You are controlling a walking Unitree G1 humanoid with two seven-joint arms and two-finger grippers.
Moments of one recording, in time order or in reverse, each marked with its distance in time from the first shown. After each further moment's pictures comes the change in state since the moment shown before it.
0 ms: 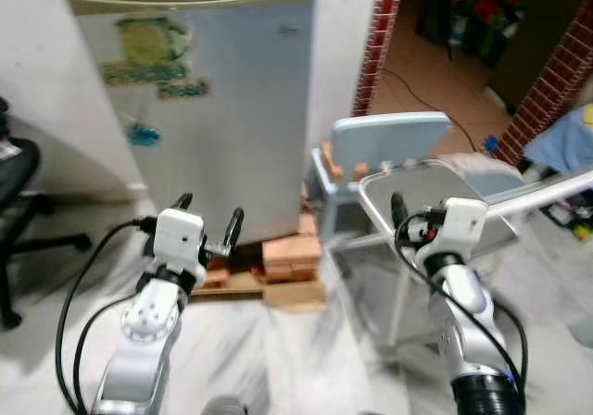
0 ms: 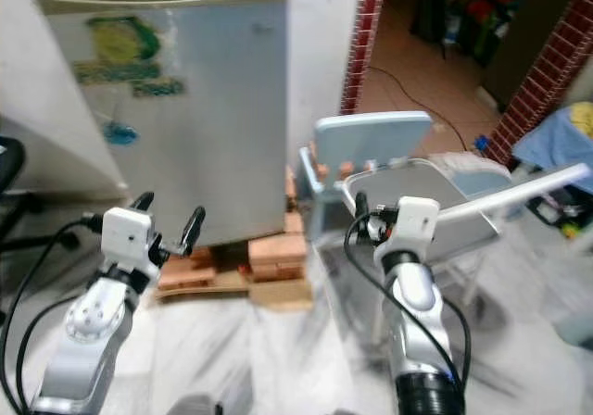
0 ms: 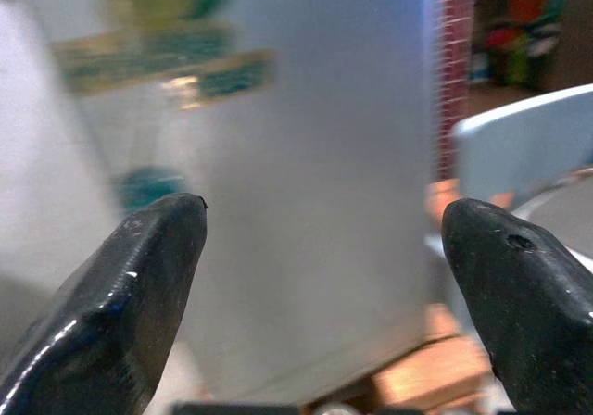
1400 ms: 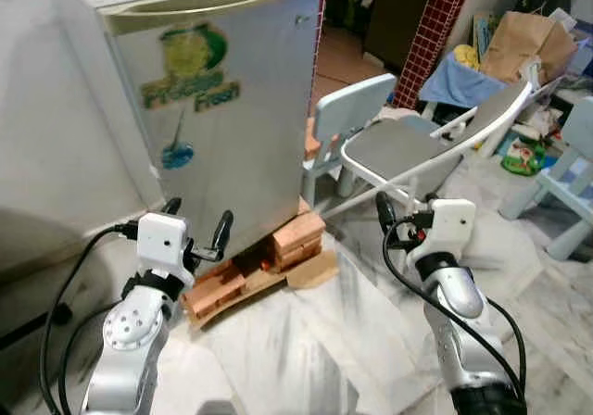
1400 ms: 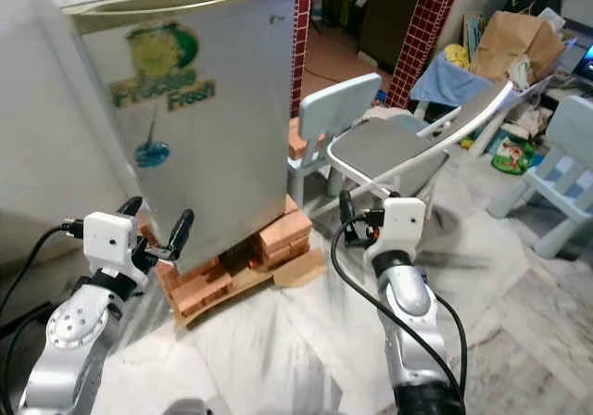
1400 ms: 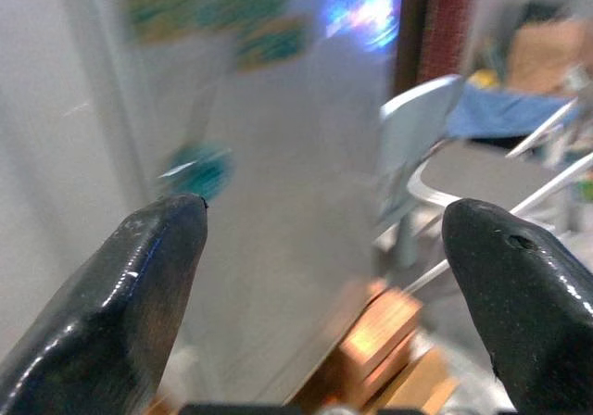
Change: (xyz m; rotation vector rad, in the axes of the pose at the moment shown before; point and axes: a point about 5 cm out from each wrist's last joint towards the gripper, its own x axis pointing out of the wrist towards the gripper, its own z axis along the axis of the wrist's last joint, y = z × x) left arm -0.014 -0.004 -0.006 -0.076 0.016 -0.036; right arm -0.015 -0.007 0.000 0.012 -0.009 0.011
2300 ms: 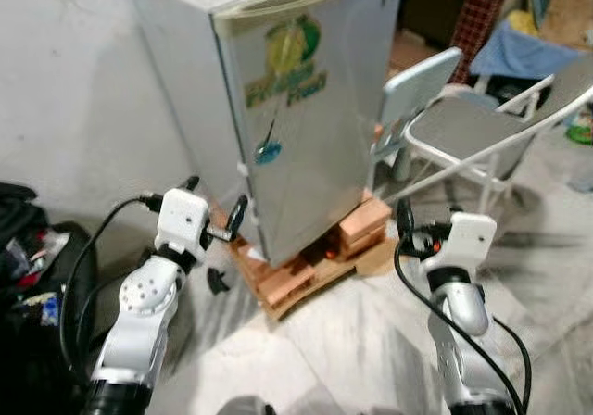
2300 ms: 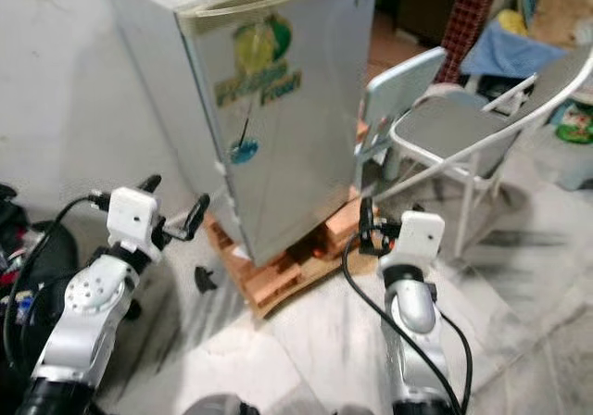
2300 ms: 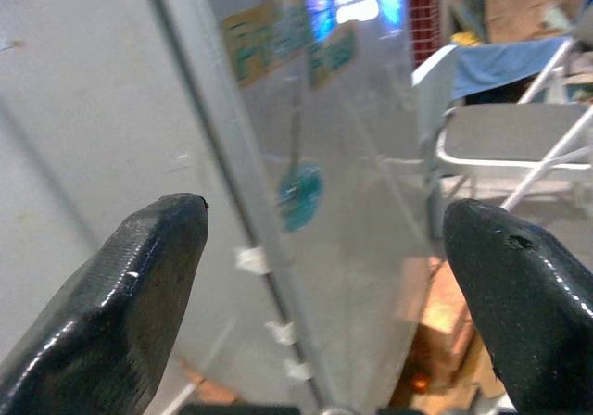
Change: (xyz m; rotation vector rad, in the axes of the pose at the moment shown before) left arm 0.036 -0.018 0.011 0.073 -0.054 -0.124; right arm -0.022 -0.027 -0.004 -0.031 -0.035 -0.192
